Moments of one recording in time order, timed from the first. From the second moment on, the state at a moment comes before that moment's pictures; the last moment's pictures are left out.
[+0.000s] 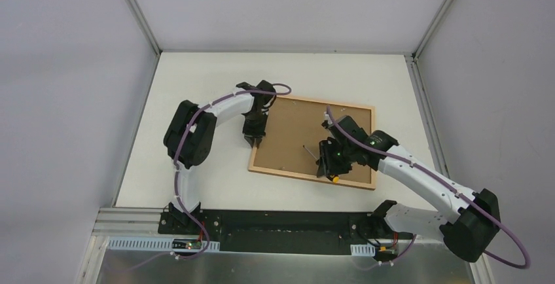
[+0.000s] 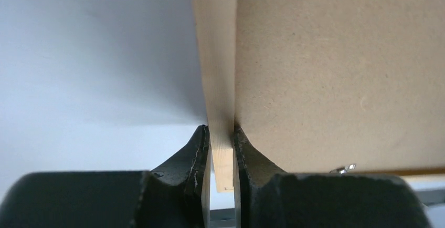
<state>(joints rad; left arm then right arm) -0.58 1.98 1.42 -0.96 0.01 -0.43 0.75 1.09 0.88 -0.89 -0.14 0.56</state>
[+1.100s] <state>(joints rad) -0.31 1.32 0.78 -0.76 0.08 -1.53 0.96 1.50 1.11 -0.83 -0.25 0.46</state>
